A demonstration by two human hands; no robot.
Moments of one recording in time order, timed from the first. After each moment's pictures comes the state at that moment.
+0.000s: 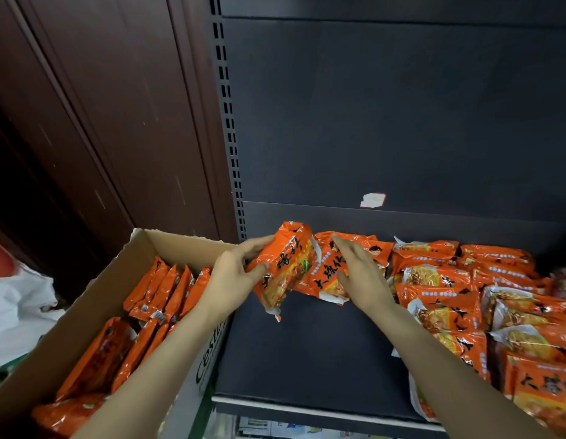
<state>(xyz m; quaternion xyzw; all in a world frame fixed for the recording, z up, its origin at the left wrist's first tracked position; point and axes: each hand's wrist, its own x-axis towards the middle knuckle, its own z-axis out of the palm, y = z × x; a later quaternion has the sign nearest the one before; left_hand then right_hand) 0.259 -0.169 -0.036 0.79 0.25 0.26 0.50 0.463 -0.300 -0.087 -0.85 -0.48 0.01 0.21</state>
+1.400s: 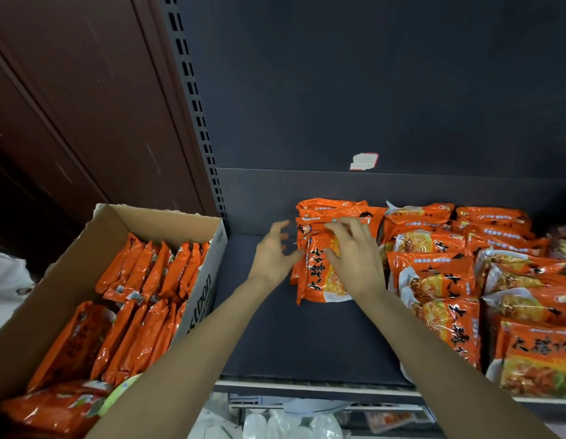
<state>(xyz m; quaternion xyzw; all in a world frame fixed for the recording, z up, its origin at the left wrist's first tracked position) 0.355 -0.184 -0.122 0.78 0.34 0.16 0.49 0.455 -0.307 -0.103 -0.87 -0.43 -0.06 0.22</state>
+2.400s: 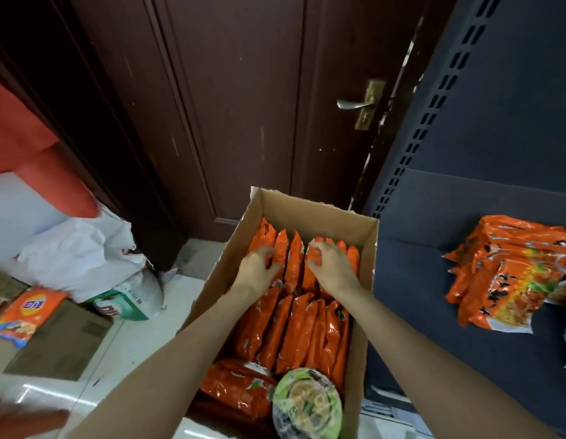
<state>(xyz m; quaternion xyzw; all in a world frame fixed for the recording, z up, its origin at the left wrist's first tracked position) 0.101 0.022 -0.157 0.81 0.43 0.11 0.37 0.238 -0.065 -0.153 -0.84 -0.46 0.20 0.22</state>
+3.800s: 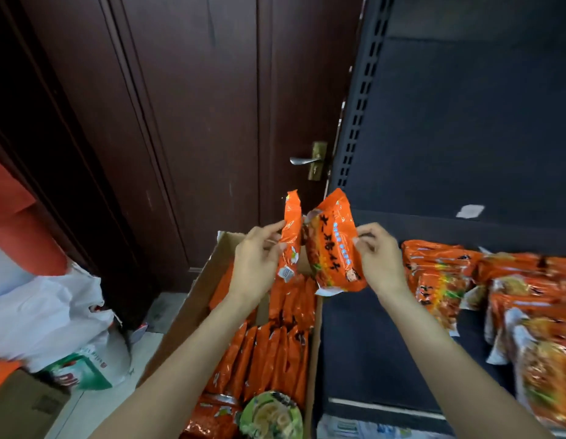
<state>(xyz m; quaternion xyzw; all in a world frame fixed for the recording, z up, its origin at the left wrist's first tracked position) 0.133 -0.046 -0.025 0.79 0.29 0.37 0.39 0.290 -0.167 -0.021 -0.78 -0.31 0.08 0.54</state>
